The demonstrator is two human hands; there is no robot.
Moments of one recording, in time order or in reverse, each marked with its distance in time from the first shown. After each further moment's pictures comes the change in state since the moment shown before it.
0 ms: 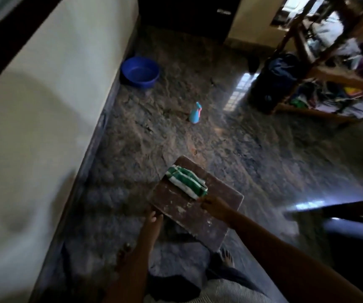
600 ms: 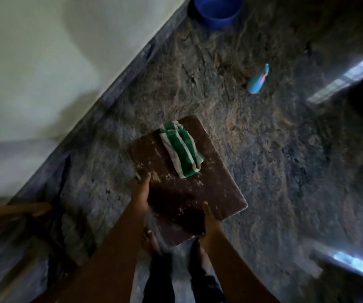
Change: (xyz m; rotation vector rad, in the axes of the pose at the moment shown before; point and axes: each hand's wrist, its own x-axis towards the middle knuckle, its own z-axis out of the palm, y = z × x) left_hand 0.206 -0.173 0.124 -0.634 0.505 -0.329; right_hand 0.115 0.206 0.053 1.047 0.053 0.716
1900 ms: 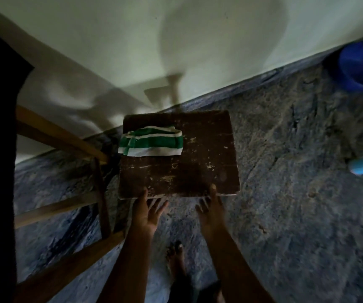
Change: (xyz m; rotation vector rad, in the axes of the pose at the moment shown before) left_hand -0.120 0.027 -0.215 -1.382 0.006 -0.105; right_hand -0.056 0.117 0.237 -0.342 -0.413 -0.272
